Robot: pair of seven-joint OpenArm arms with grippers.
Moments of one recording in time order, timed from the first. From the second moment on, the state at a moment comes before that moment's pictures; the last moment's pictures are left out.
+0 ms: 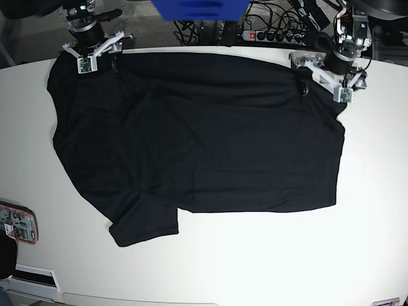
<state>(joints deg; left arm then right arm) 39.0 -19.2 -11.0 97.9 -21.6 -11.2 20.8 -46.5 5.8 17.2 101.6 4.0 20.5 -15.2</state>
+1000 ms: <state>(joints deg) 54.1 -18.6 -11.6 114.7 -22.0 -11.5 25.1 -42.1 5.7 15.3 107.7 1.6 21.3 -22.7</state>
